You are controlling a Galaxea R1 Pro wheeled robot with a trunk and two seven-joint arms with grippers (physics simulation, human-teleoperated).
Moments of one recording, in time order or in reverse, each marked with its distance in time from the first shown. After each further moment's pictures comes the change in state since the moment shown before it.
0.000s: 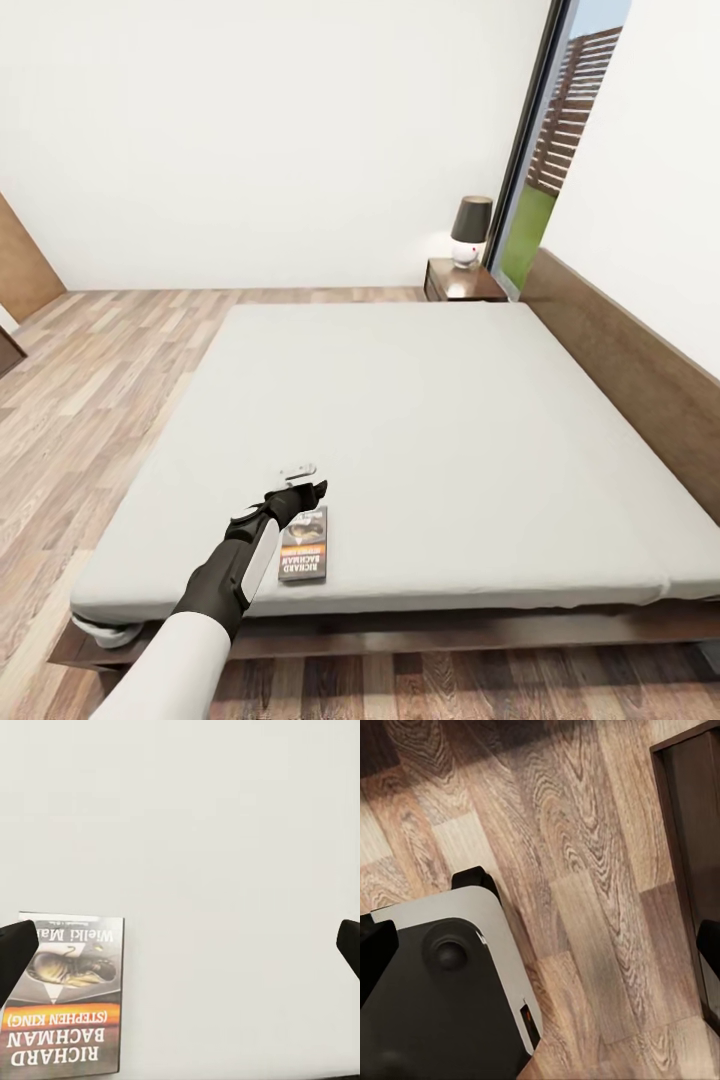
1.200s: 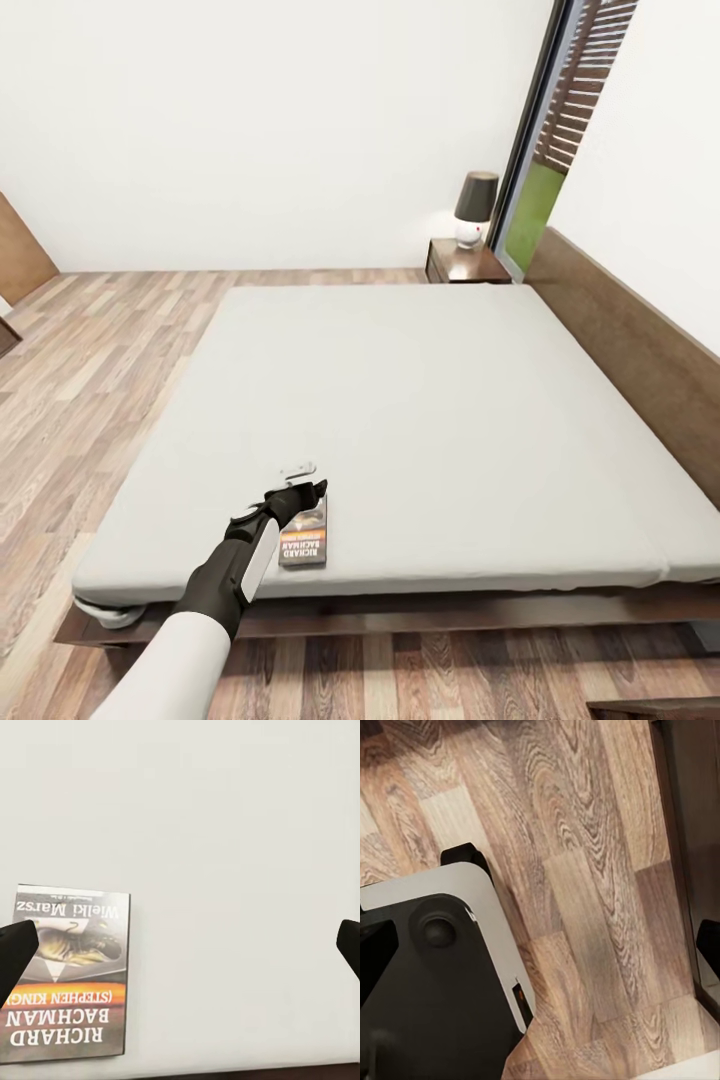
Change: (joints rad) left arm 0.000 0.000 0.000 -0.002 0.001 -0.007 -0.002; right arm 0.000 0.000 0.000 0.000 0.000 0.000 0.000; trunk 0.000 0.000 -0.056
